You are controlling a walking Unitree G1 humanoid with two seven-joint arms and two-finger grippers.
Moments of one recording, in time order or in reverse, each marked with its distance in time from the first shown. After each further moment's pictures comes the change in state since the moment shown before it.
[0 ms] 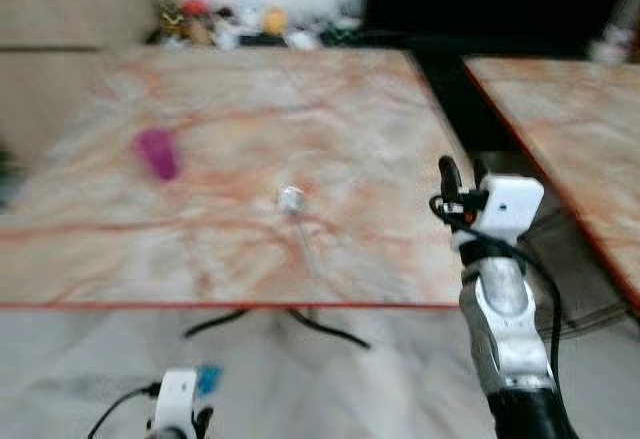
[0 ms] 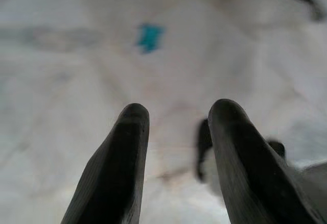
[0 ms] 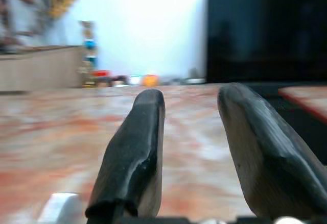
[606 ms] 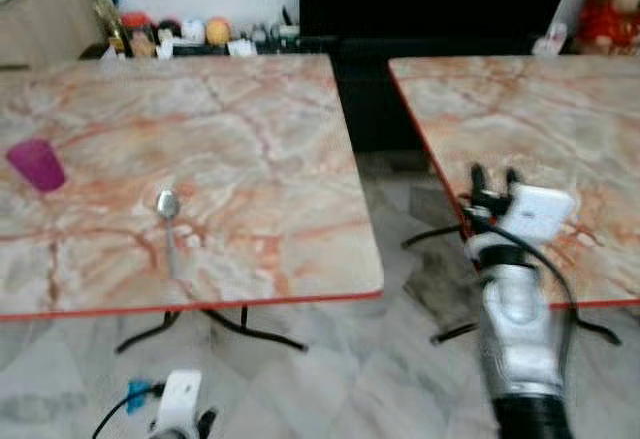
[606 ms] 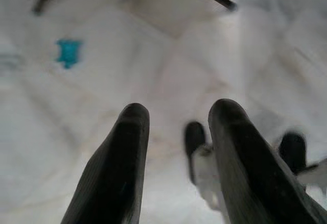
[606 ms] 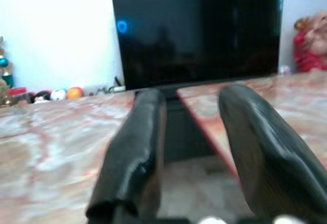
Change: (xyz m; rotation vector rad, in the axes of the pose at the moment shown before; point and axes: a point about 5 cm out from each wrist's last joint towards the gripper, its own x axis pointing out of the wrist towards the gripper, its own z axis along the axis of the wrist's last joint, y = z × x) left arm 0.000 0.002 0.002 0.024 0.001 -0.015; right arm -0.005 -0.005 -0.005 0.032 0.015 -0.087
